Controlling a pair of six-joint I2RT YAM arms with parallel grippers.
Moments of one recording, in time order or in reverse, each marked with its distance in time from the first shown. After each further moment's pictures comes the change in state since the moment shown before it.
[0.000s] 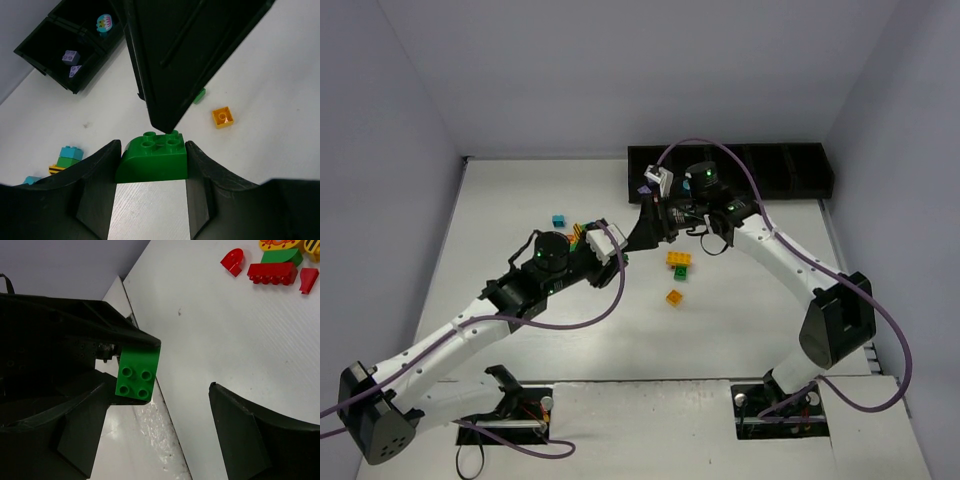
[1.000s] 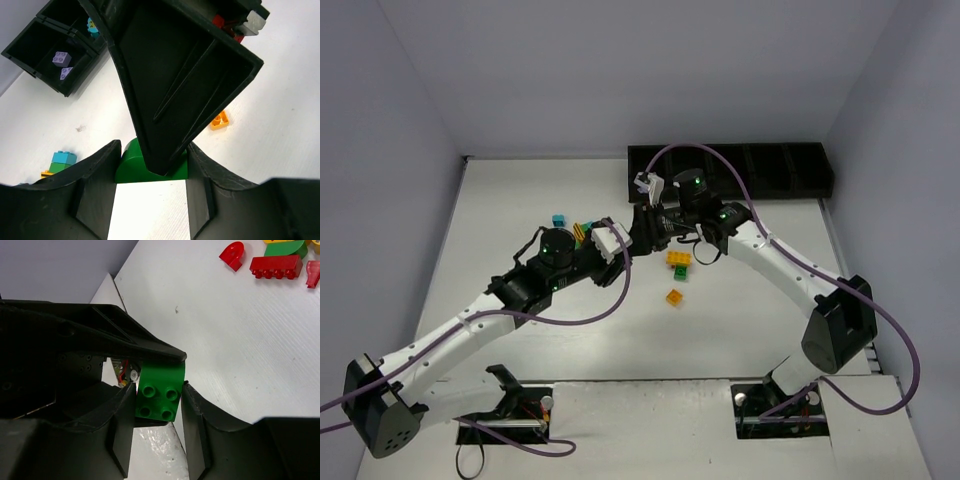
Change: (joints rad) left arm 0.000 0.045 0.020 0.012 0.031 -0.004; right arm 0.101 -0.033 -0.023 -0.005 0.122 0.026
